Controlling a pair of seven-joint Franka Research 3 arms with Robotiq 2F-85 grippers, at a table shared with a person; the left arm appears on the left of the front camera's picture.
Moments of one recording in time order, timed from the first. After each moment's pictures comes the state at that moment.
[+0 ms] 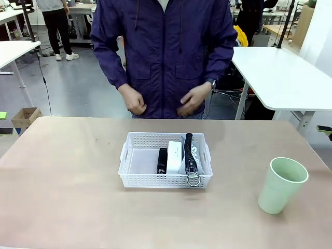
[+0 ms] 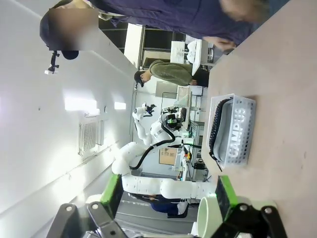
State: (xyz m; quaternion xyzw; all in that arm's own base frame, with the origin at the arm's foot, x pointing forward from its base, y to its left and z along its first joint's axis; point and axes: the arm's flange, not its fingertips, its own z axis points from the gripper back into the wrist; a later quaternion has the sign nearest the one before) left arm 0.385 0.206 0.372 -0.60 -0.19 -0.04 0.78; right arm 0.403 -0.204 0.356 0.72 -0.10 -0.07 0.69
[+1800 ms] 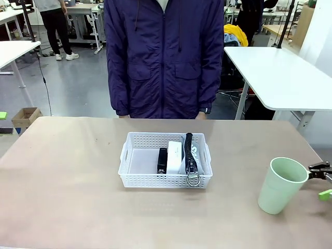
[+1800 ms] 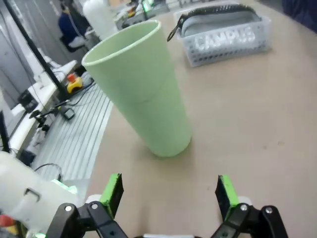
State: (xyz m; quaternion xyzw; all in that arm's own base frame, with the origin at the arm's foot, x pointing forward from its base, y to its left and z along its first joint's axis) left arm 0.385 0.206 0.372 -0.60 -0.19 -0.04 0.78; right arm 0.339 -0.153 0.252 0.47 -0.29 0.51 0.66
